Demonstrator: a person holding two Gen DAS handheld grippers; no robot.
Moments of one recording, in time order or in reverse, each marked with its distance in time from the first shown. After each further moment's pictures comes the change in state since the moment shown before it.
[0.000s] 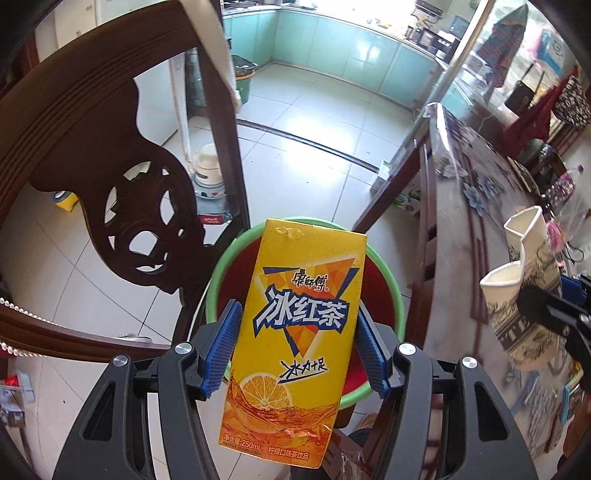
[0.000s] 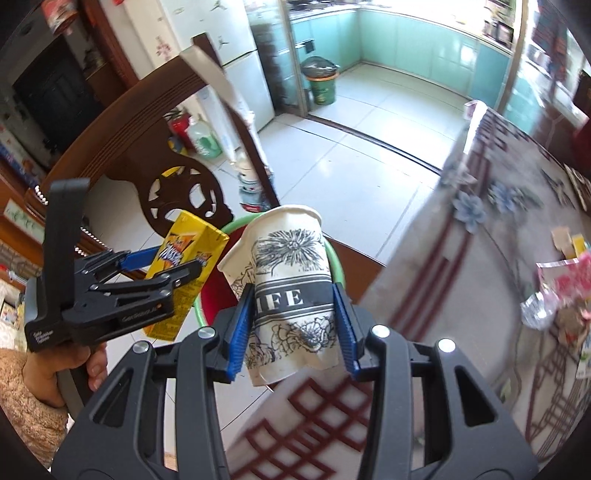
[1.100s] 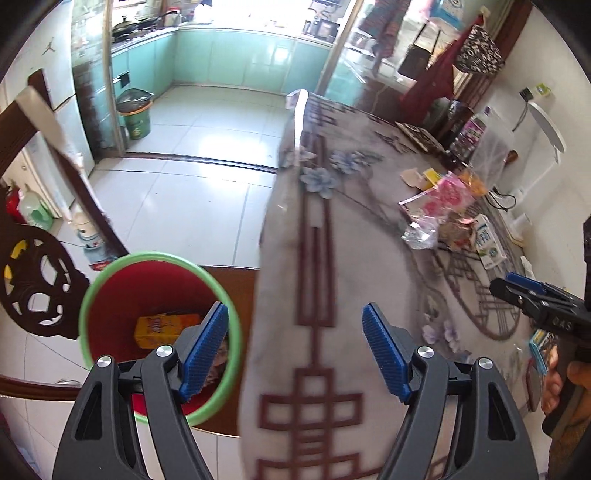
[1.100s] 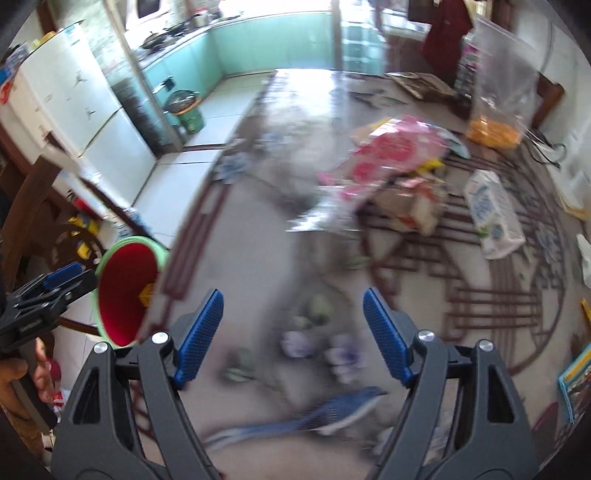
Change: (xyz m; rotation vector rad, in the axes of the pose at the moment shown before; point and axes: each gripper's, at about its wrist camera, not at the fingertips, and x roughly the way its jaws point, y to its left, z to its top) left arm -0.020 -0.177 -0.014 0.259 -0.030 -0.246; right arm -0.106 -0.209 -0.116 0.433 -0.072 -0.298
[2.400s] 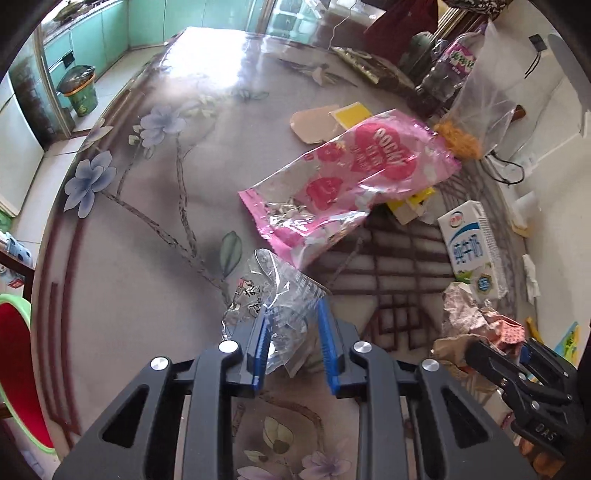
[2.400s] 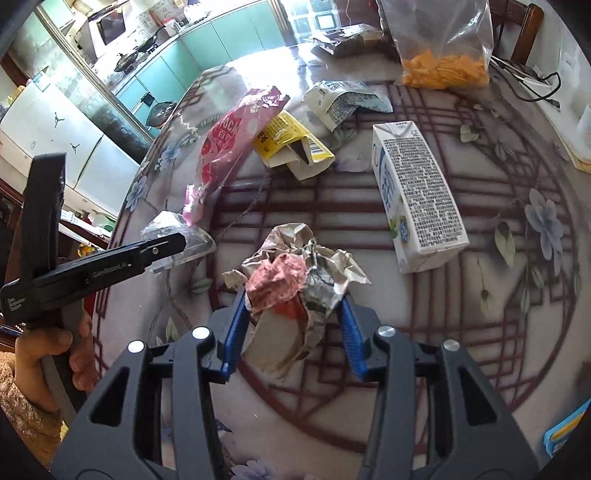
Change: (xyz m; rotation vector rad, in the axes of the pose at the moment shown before) left arm 0.173 -0.205 0.066 0.033 0.192 -0.050; right arm 0.042 -0.179 0.014 0.124 0.058 0.114
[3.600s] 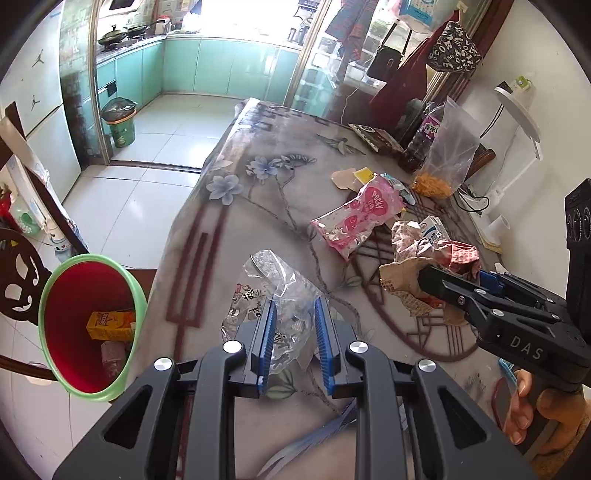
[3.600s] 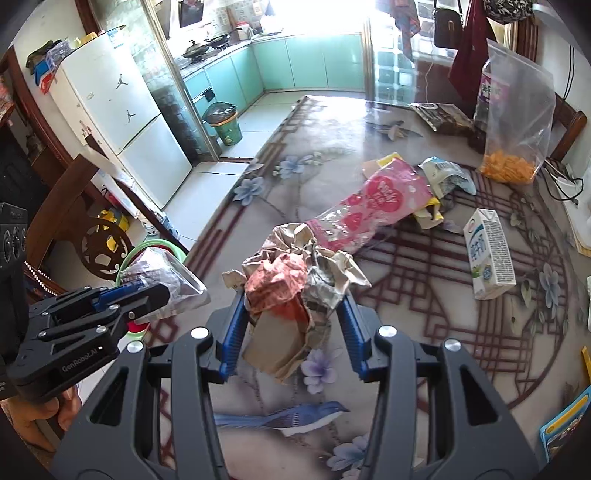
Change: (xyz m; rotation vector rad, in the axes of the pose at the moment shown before) left arm -0.167 0.064 -0.112 -0.034 -0.243 0.036; right arm -0.062 0.159 -0.032 -0.255 -0.121 0.034
